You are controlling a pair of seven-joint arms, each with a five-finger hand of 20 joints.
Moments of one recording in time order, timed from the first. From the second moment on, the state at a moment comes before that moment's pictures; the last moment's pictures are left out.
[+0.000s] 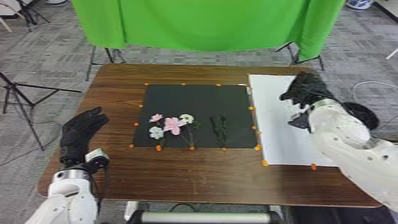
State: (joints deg) left arm 115.3 -56.9 -87.7 -106.9 45.1 22.7 21.8; right arm -63.9 -35.3 45.1 -98.3 -106.3 12.9 31.2
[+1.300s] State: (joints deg) left arm 112.4 -56.2 -86.1 -105.8 45.7 22.0 21.3; right arm -36.8 -53.3 15.0 -89.5 -100.3 -1.2 22.8
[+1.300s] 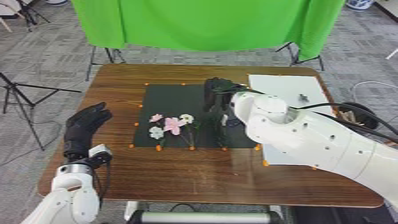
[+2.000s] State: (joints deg) left arm 112.3 -56.2 -86.0 -105.7 45.7 21.9 21.3; right arm -38.0 -51.7 16.5 -89.9 -99.4 -3.2 22.8
